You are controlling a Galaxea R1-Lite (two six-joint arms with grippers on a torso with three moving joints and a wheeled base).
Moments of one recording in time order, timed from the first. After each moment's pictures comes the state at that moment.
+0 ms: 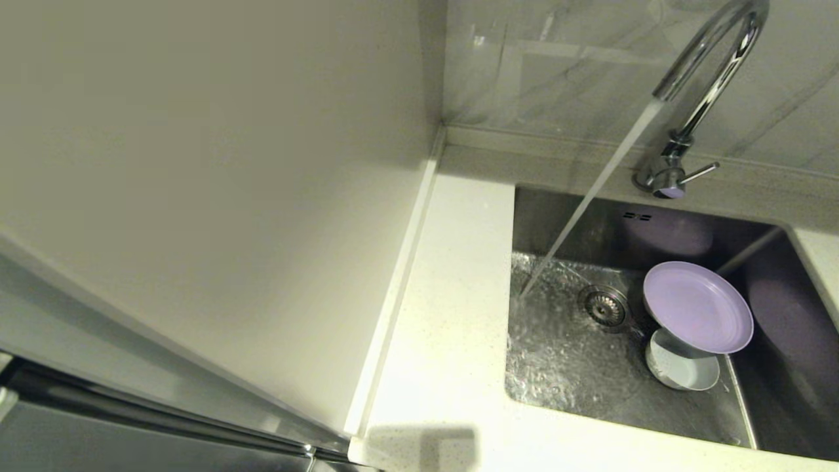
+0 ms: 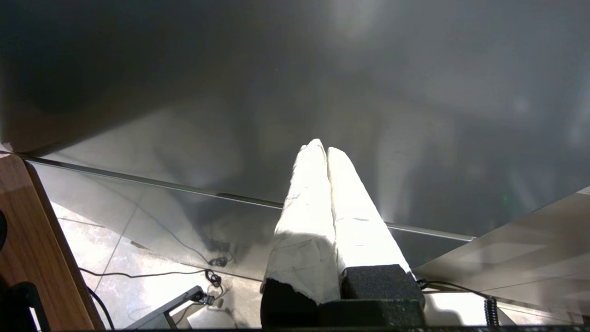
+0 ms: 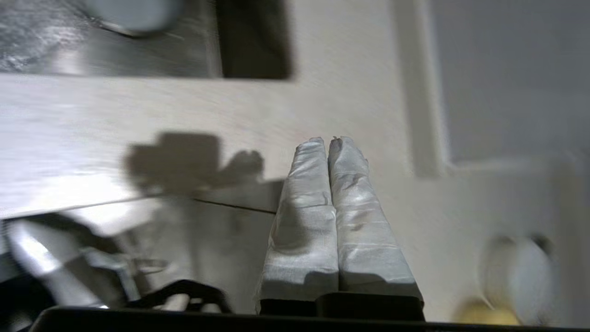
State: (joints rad) left arm 0.00 0.00 0.00 -0.01 0.00 -0.01; right arm -0.07 0.31 -0.50 0.64 -0.63 -0.06
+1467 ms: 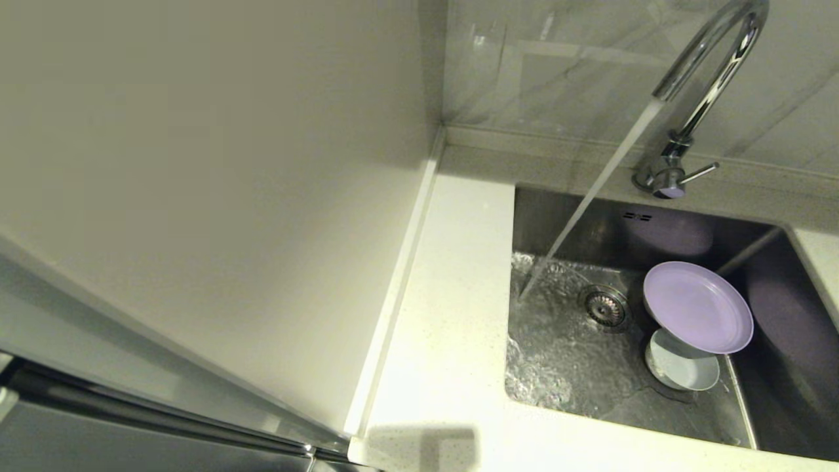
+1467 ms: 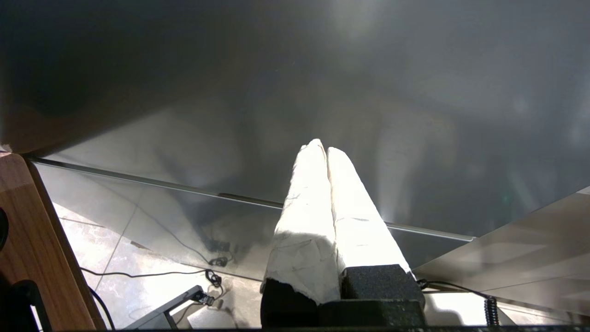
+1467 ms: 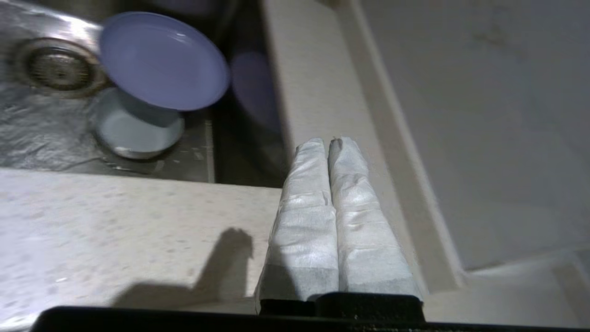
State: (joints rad) left arm 0.00 0.00 0.00 -0.01 0.00 -0.01; right arm 0.00 0.01 -0.04 -0.07 -0.57 -0.36
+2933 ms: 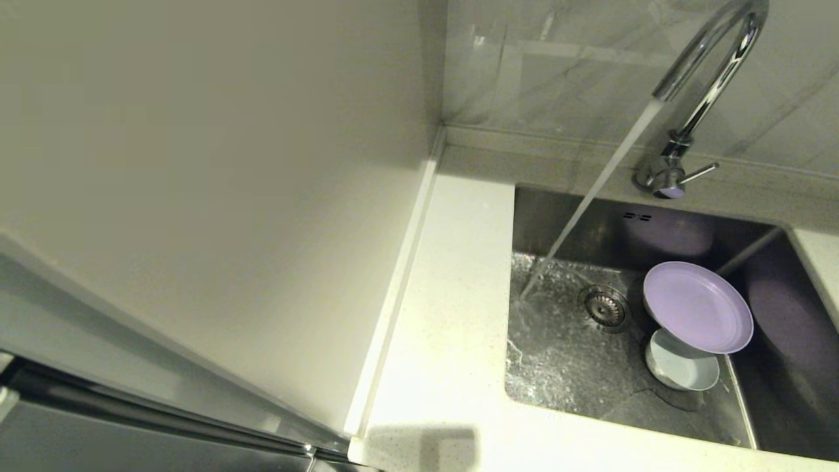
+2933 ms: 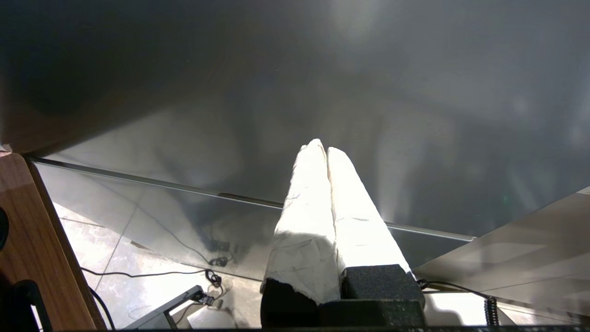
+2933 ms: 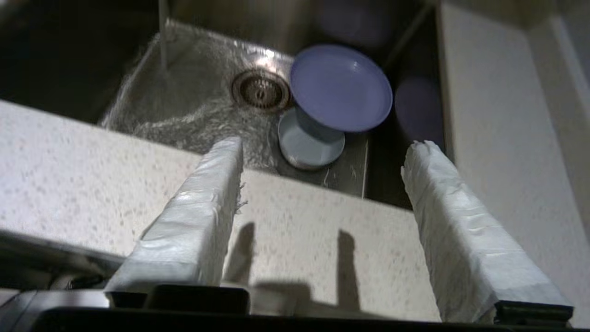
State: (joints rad) left arm 0.00 0.00 0.00 -0.01 0.00 -0.01; right arm 0.00 0.00 -0.13 0.09 -0.13 -0.15
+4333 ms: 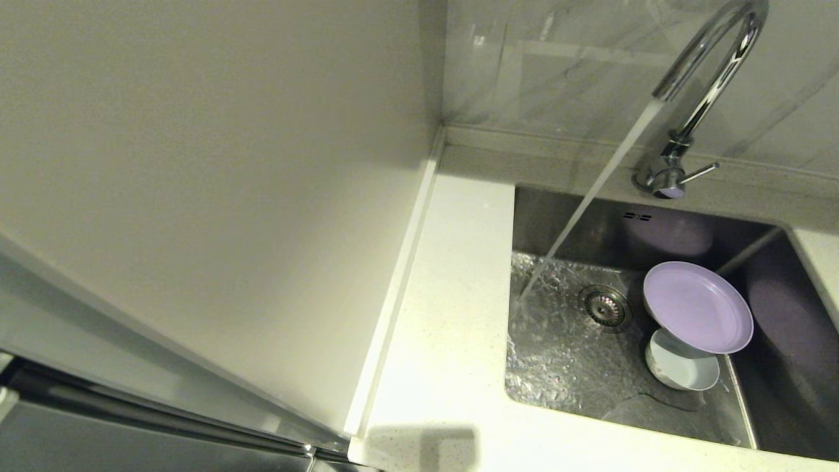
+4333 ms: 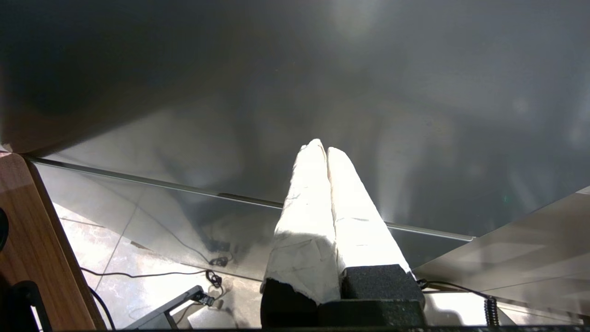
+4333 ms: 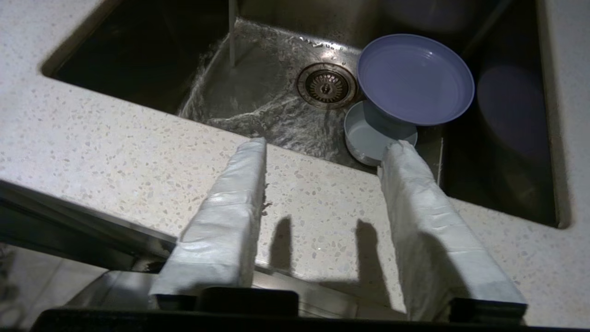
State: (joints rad) left arm 0.00 0.00 0.00 -0.01 0.00 -0.01; right arm 0.00 0.00 0.00 -0.01 0.02 -0.02
